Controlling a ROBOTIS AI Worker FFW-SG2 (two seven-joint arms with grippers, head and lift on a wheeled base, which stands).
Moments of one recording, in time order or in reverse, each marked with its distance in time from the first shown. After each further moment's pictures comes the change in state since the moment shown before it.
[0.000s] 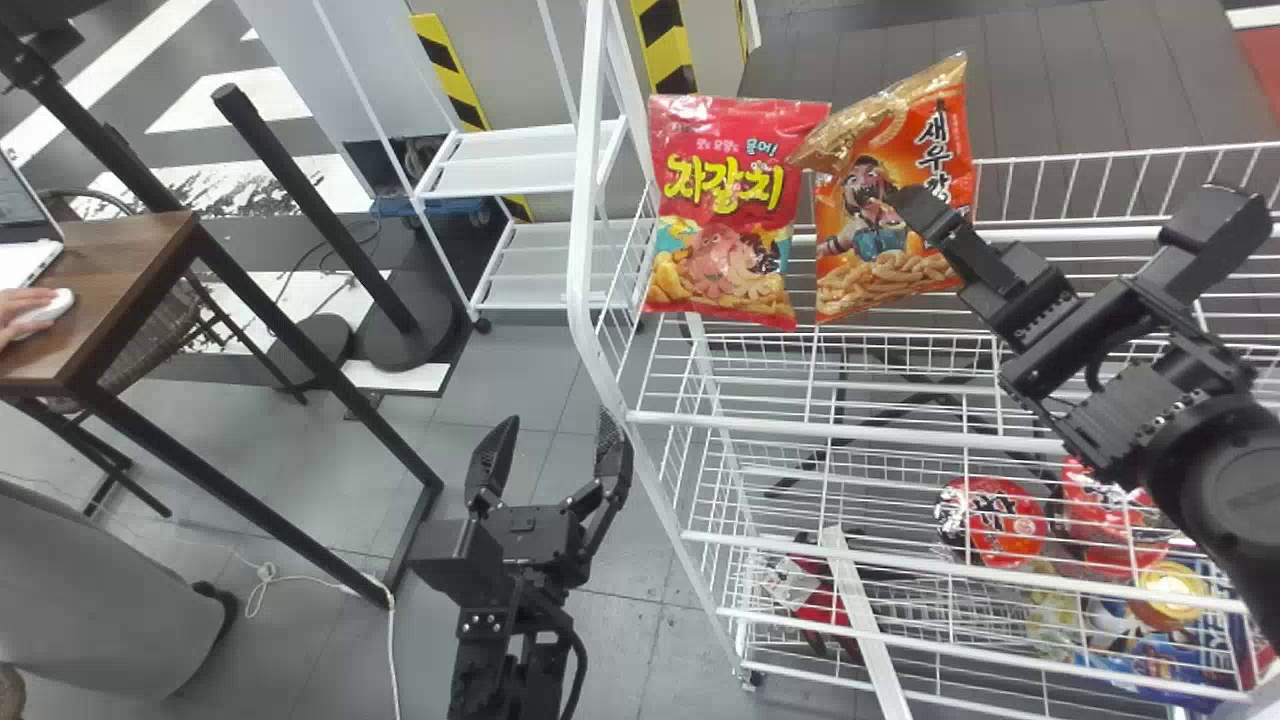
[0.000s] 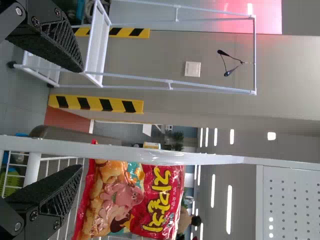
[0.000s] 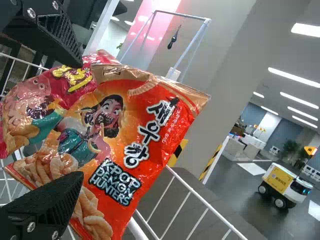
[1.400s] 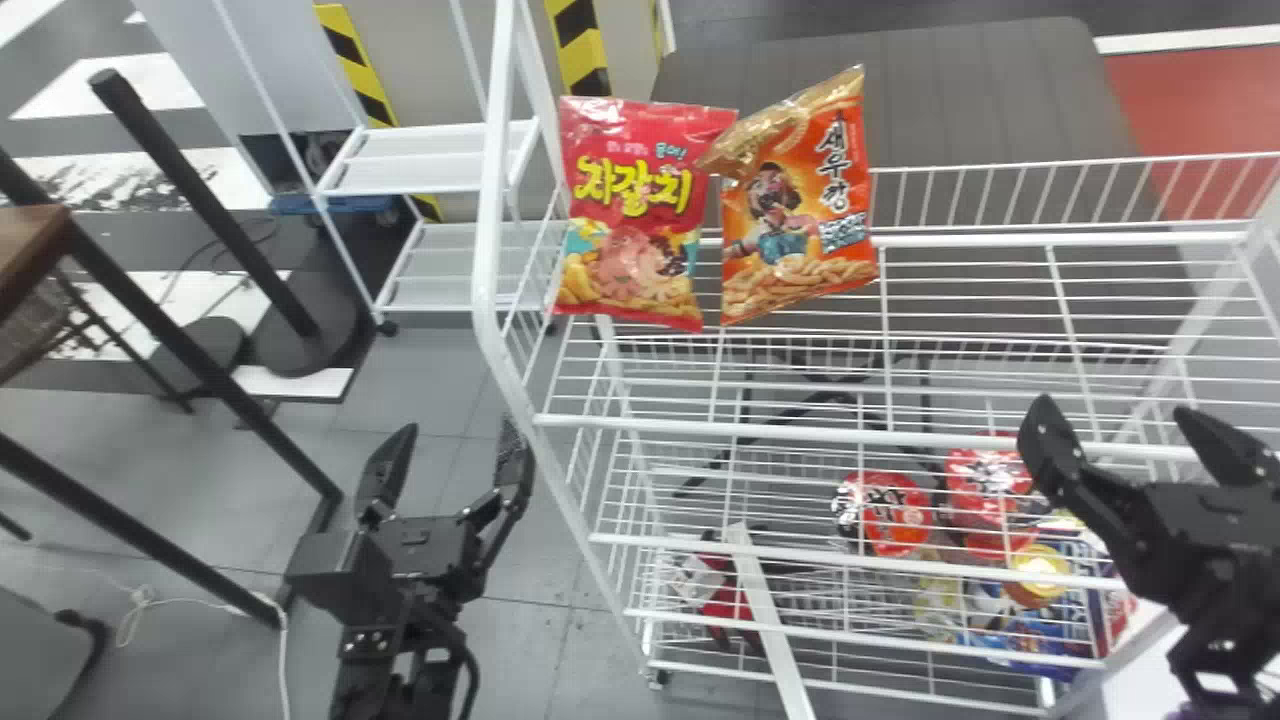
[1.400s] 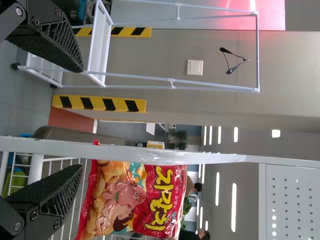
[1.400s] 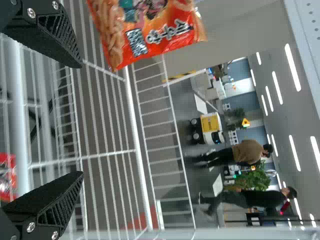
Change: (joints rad) left arm 0.031 0.005 0.012 -0.048 -0.006 0.043 -0.004; right arm 0.692 -0.086 -0.195 -0.653 0.859 -0.091 -0.103
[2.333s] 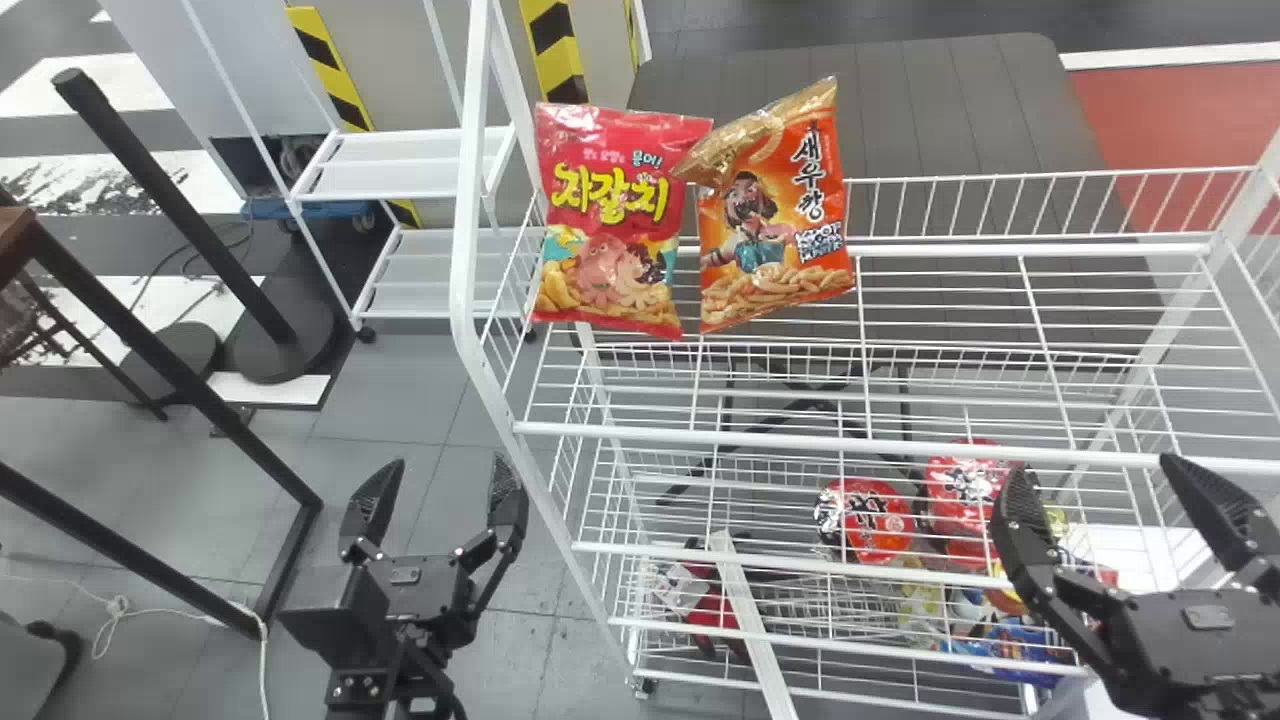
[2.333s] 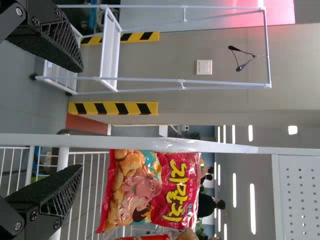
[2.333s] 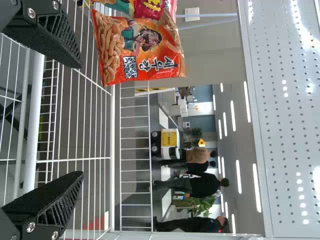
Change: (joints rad) left arm 0.093 -0.049 0.010 -0.126 -0.099 0.101 0.026; right arm 0.126 0.032 0.031 0.123 0.180 -0.453 0.109
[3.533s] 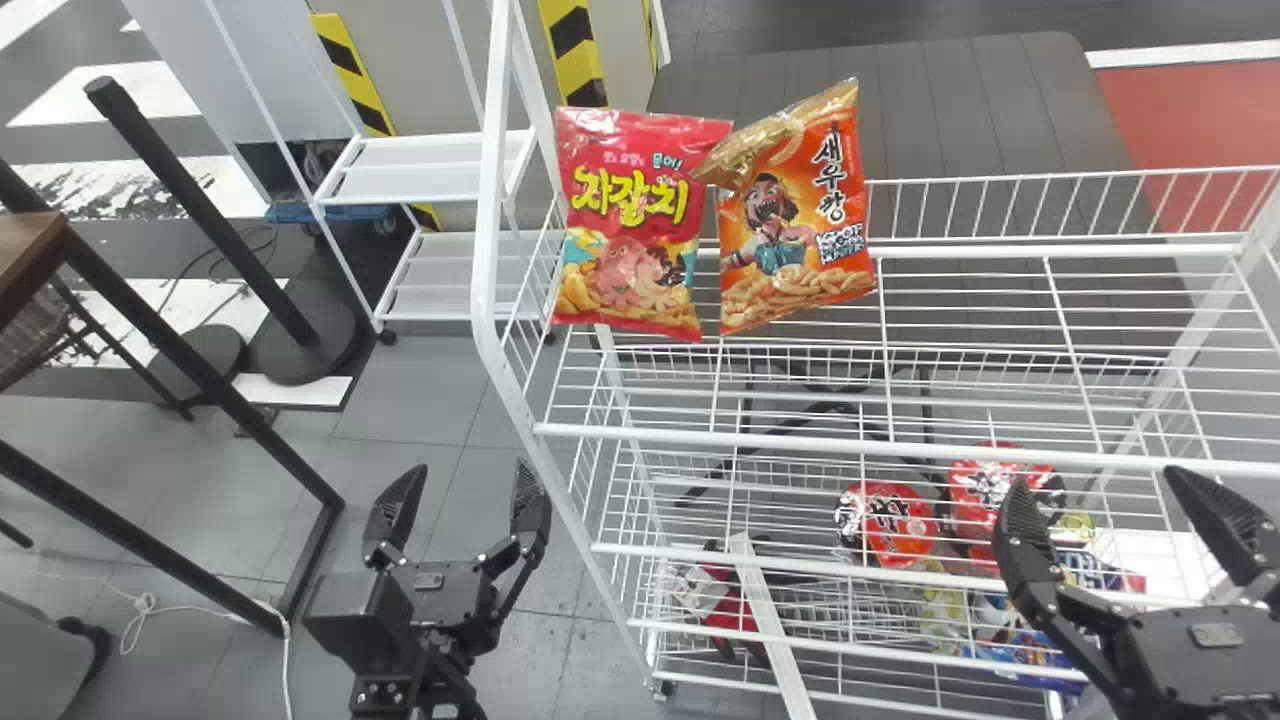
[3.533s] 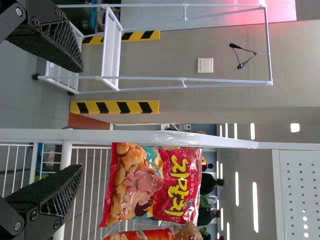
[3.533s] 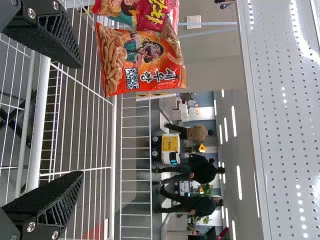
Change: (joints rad) left arm 0.017 -0.011 0.001 -0.018 -0.009 0.000 0.003; right arm 0.018 0.005 0.023 -0.022 0.021 0.022 -0.007
